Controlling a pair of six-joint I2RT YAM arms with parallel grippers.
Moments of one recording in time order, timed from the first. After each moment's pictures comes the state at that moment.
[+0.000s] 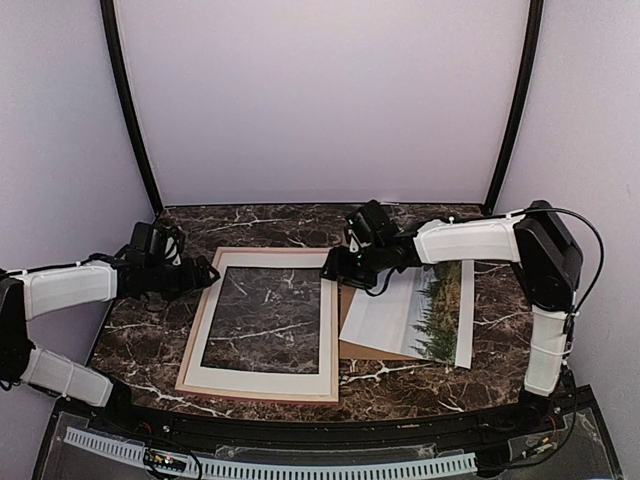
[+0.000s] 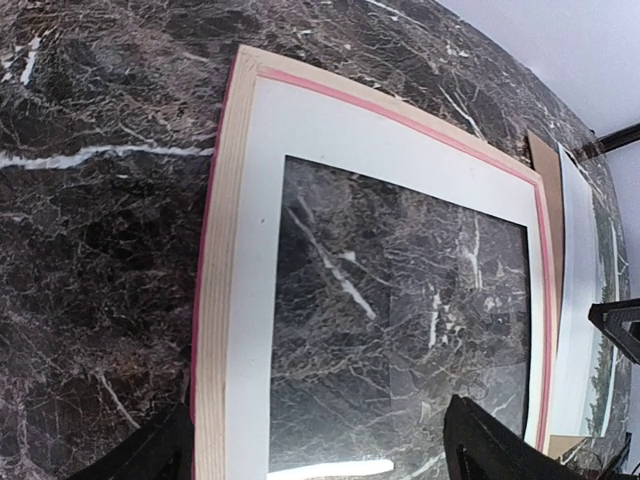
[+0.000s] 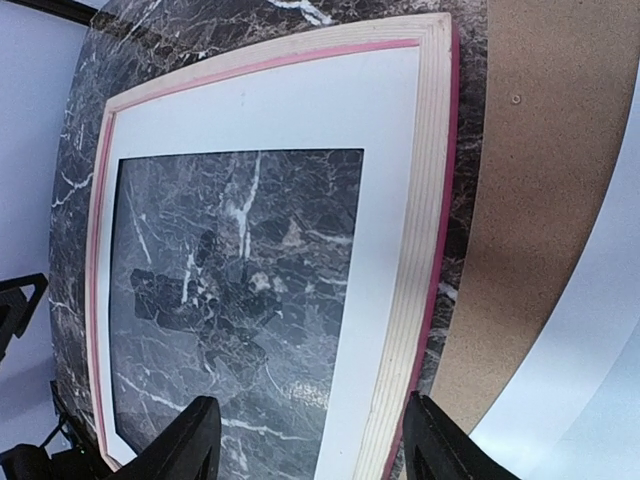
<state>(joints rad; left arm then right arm) -0.26 1.28 0.66 -0.19 0.16 -0.54 0.80 1.95 1.38 -0.27 -0.13 0.81</state>
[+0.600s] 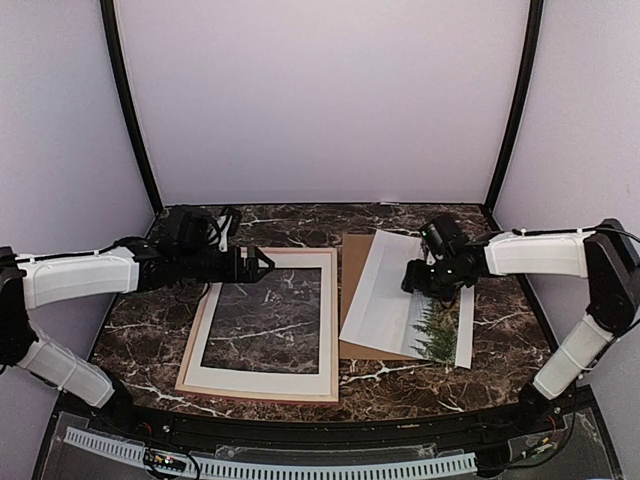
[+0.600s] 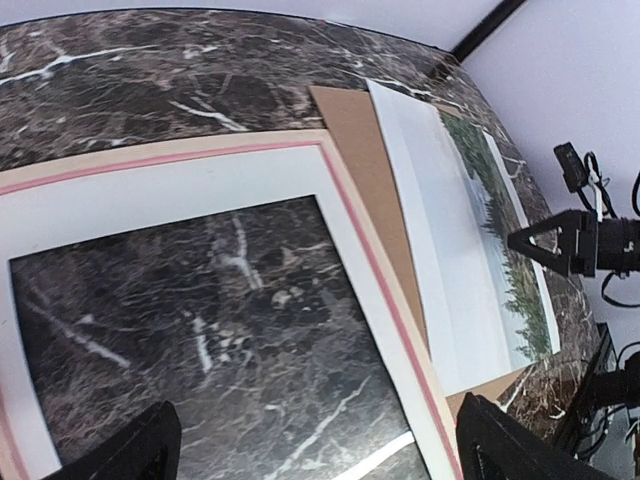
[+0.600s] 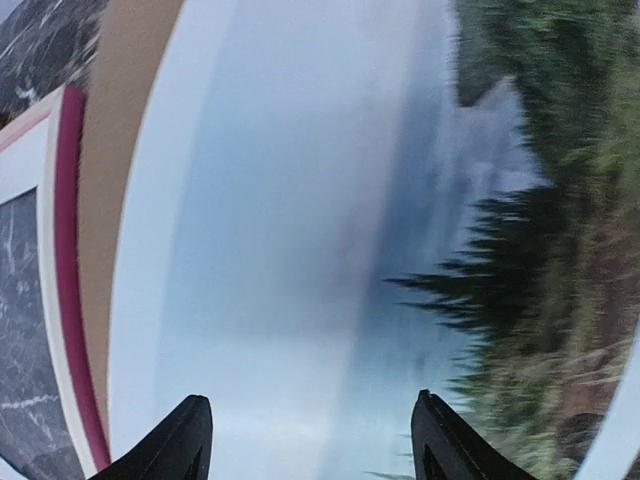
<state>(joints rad) -0.57 1.34 0.82 -0.11 0.18 -0.47 0.61 1.62 0.98 -0.39 0.07 0.70</state>
